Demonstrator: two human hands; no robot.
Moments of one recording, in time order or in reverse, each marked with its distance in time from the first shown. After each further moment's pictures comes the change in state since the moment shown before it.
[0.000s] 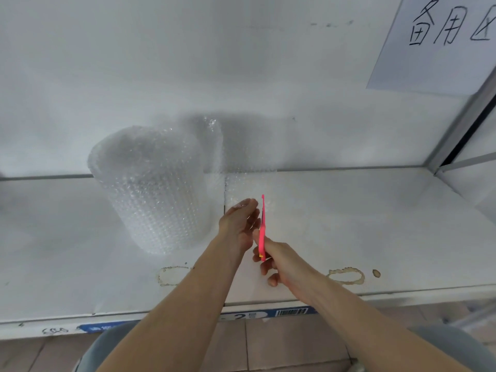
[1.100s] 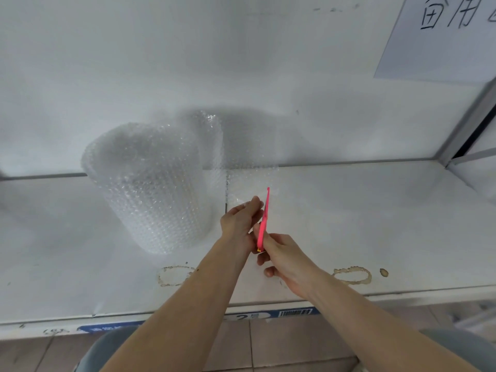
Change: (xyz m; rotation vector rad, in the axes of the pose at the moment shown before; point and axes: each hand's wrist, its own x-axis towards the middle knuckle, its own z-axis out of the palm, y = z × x) left_hand -0.004 -0.006 0.001 0.120 0.070 0.104; right_hand 0.011 -0.003 0.003 0.083 0.031 -0.082
